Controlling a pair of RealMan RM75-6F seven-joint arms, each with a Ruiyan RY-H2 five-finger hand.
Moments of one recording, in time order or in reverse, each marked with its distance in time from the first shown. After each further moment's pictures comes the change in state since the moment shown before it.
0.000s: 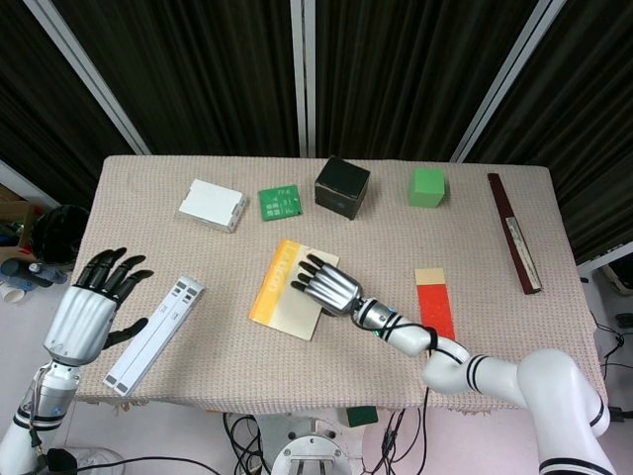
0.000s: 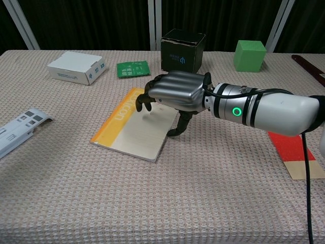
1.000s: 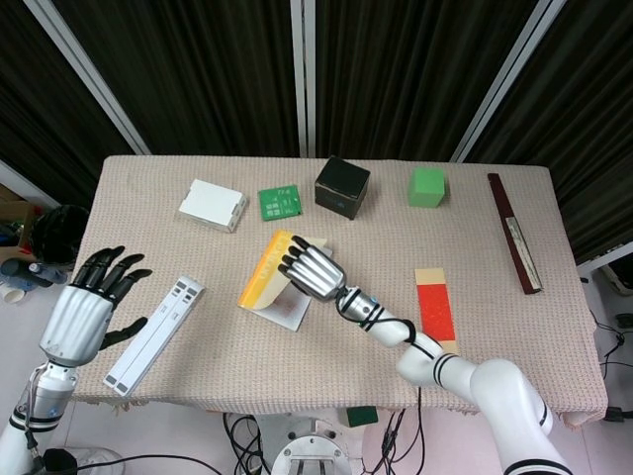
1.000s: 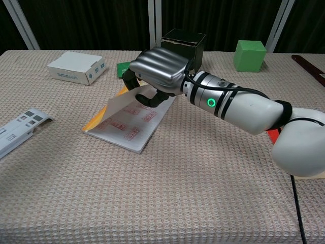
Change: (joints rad) left arm 0.004 0.016 -0.006 -0.013 0.018 0.017 -0.030; right arm 0.066 -0.240 0.039 0.377 -0.027 0.227 0.149
